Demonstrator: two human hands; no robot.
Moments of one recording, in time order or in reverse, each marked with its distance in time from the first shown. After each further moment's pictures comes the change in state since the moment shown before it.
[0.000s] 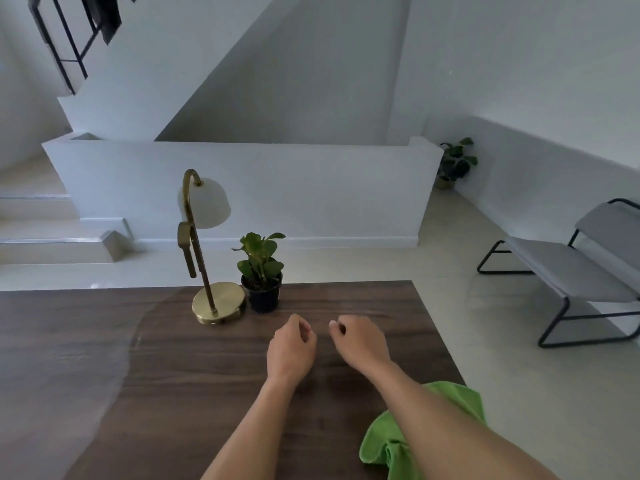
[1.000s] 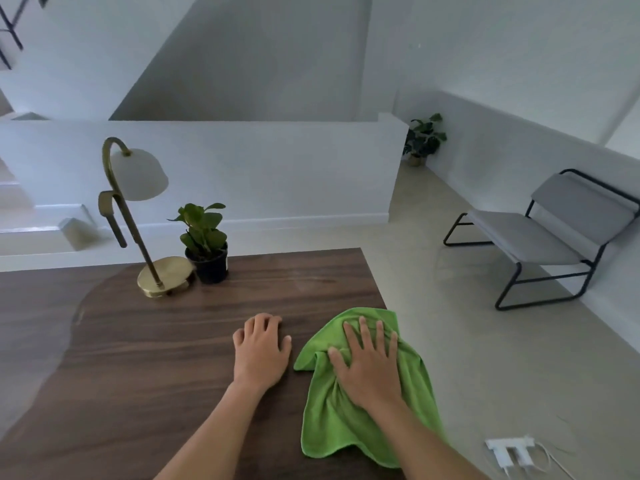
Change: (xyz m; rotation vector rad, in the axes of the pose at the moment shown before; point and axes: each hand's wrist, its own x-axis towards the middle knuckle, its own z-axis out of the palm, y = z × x) left_hand -0.063 -0.009 0.062 0.498 -0.030 0.250; right_hand -0.114 0.128 0.005 -0.311 -0.059 0.130
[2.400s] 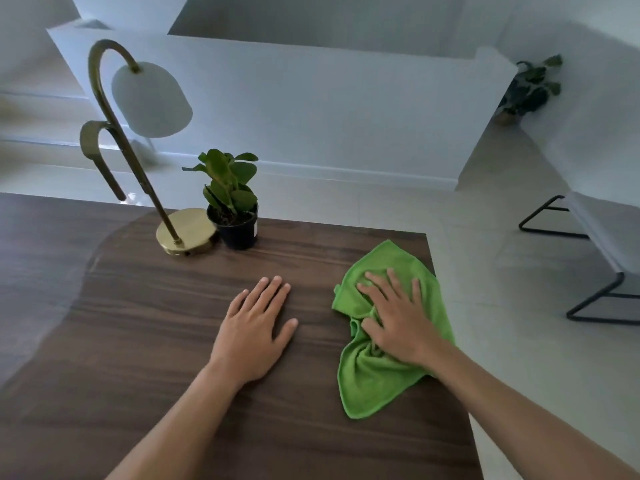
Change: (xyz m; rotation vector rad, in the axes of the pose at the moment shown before) left_hand 0.032 -0.049 0.000 0.176 -0.058 0.023; right_hand 0.143 0.006 -0.013 -0.022 -0.194 -0.508
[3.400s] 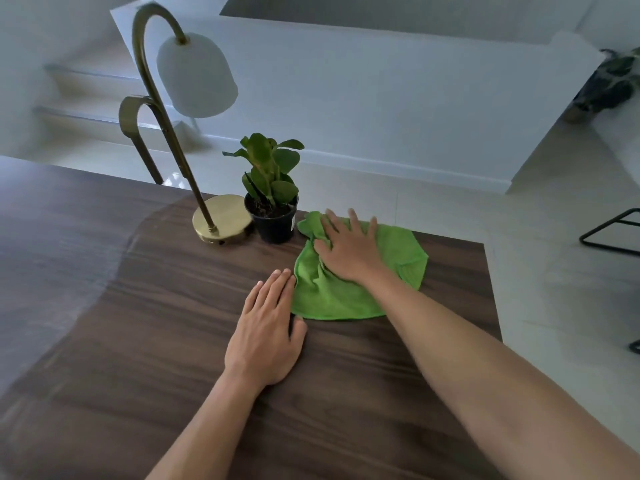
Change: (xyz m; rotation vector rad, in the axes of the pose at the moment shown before) left_hand 0.001 -0.014 -0.001 -0.103 0.110 -0.119; right_hand 0.179 -0.090 -0.002 -0.081 0.004 -0.091
